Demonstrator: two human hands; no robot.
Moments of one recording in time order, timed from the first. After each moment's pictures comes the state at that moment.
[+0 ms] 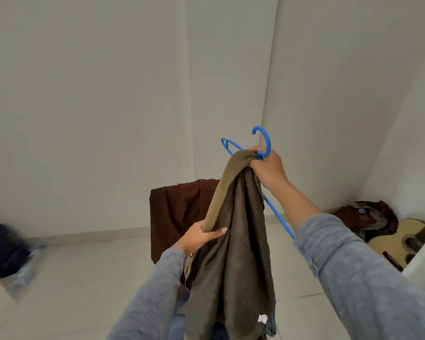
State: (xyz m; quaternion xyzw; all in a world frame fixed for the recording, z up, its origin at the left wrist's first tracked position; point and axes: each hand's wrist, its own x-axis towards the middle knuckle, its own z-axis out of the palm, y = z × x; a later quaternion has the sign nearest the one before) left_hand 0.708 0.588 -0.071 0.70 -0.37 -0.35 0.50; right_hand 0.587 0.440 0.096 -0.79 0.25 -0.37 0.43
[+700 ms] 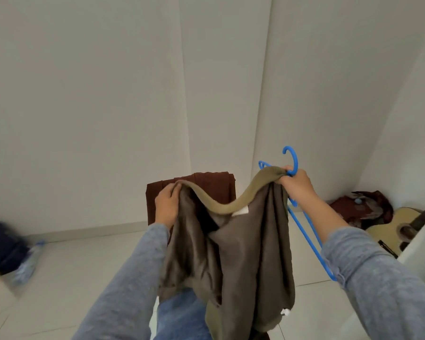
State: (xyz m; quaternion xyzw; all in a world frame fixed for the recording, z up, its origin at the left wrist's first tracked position) left_hand 0.749 0.591 -0.033 0.75 -0.27 -0.02 0.61; right_hand 0.529 0.394 0.044 -0.74 0.38 -0.32 0.46
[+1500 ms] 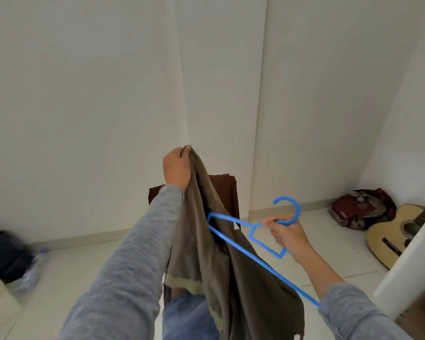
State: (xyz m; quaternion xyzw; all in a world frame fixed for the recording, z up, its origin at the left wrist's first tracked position) left_hand 0.756 0.548 0.056 0.76 -0.29 0.09 0.57; right_hand 0.503 0.447 -0.041 -0.63 0.35 -0.29 0.63
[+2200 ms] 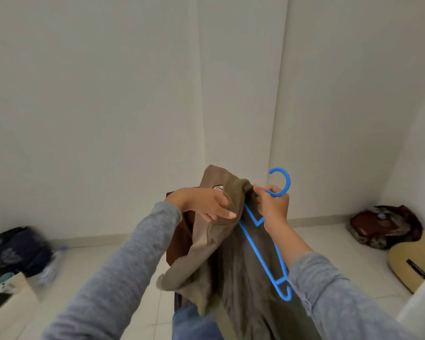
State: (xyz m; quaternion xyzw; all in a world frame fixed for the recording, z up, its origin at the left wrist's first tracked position) left_hand 0.698 0.612 0.089 0.78 -0.51 -0.32 0.14; right_hand 0.591 0.475 0.018 -0.54 0.34 -0.46 0.62
